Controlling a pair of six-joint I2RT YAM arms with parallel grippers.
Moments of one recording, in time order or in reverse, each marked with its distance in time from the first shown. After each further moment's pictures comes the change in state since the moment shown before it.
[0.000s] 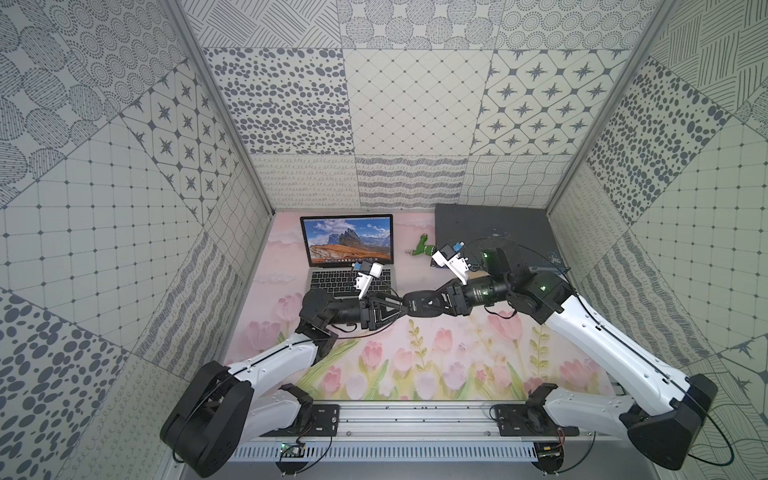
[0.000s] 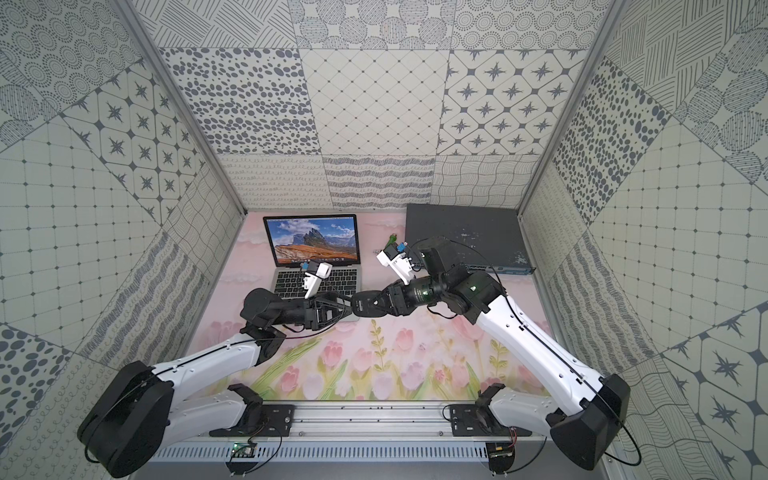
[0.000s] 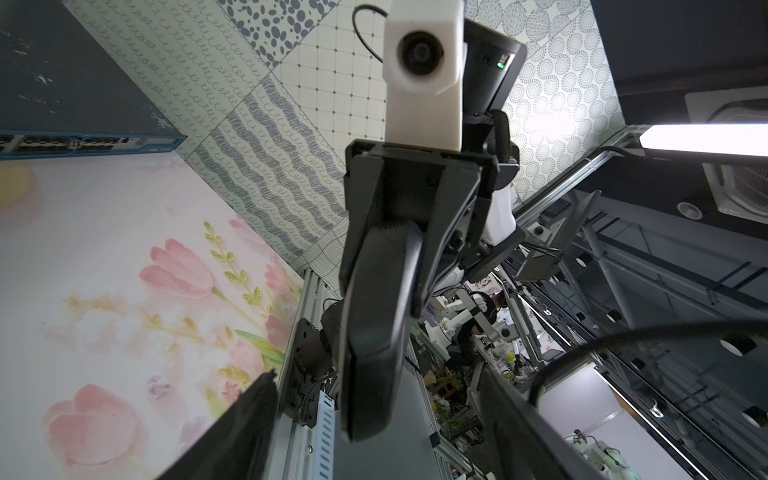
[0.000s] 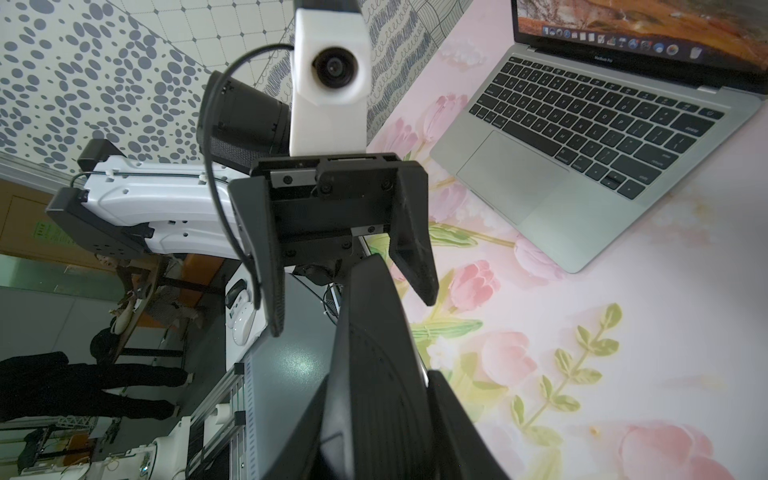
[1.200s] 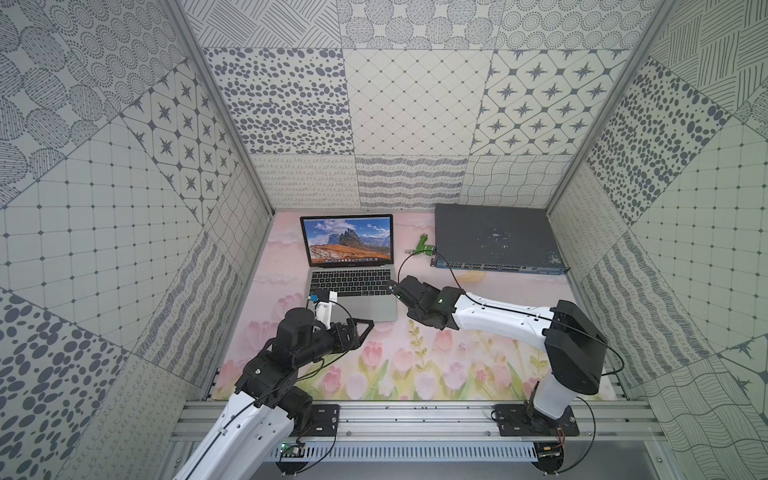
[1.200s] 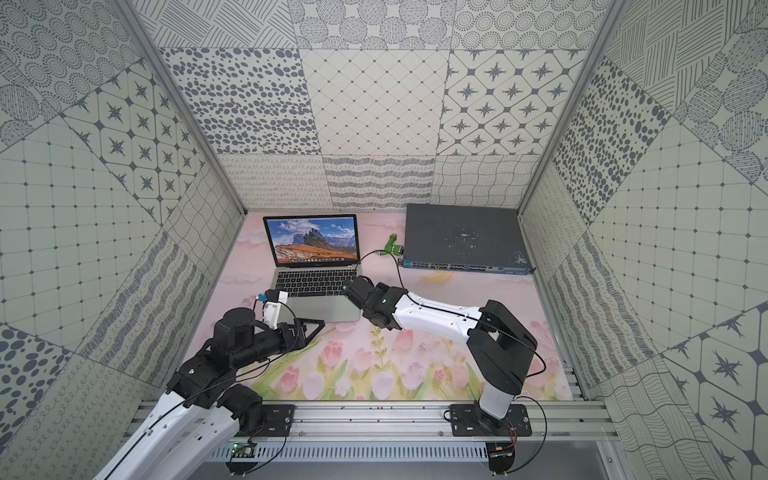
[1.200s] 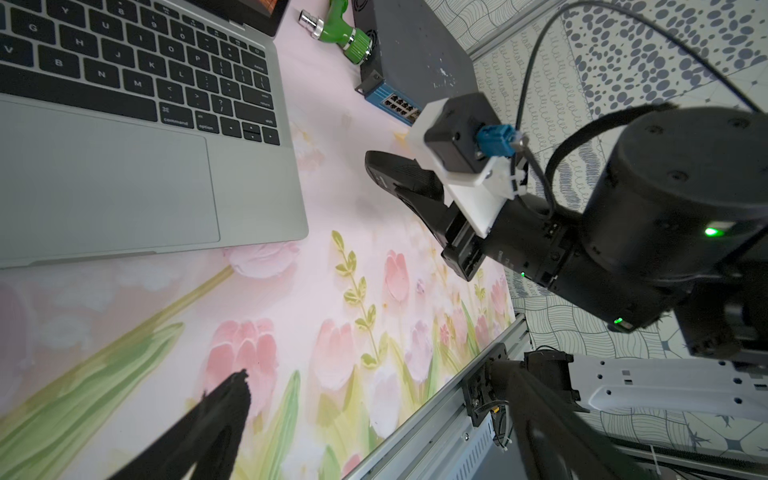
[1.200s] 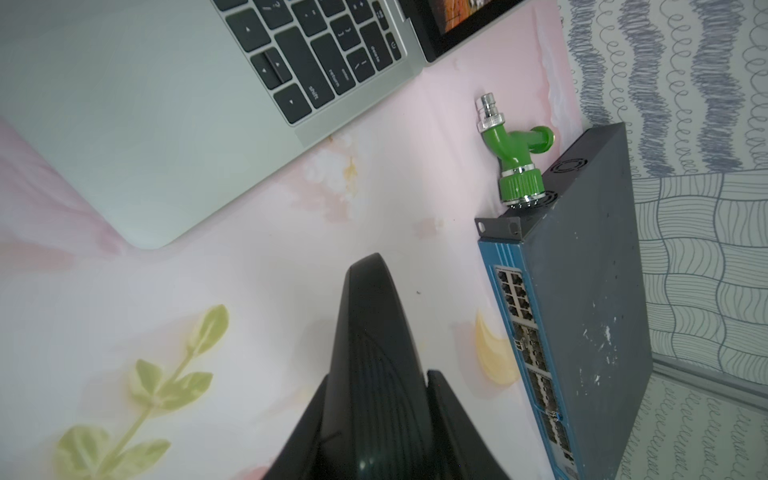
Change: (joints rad) left arm 0.056 -0.677 0.089 -1.592 -0.669 0.374; right arm 0.335 0.546 -0.009 0.158 1.329 -0.604
